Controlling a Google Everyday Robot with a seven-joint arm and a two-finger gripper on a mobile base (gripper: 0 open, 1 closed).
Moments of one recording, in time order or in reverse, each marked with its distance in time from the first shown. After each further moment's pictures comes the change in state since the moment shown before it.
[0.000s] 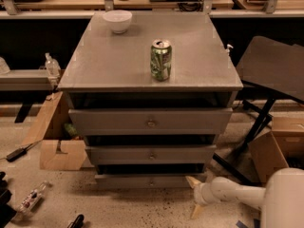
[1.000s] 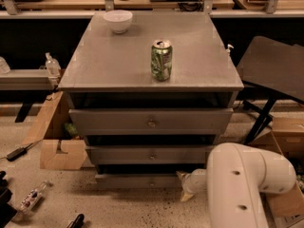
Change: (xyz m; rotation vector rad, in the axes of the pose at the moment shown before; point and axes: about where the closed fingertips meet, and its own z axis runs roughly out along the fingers) arm 0.007 -0.050 0.066 0.004 0.159 -0.142
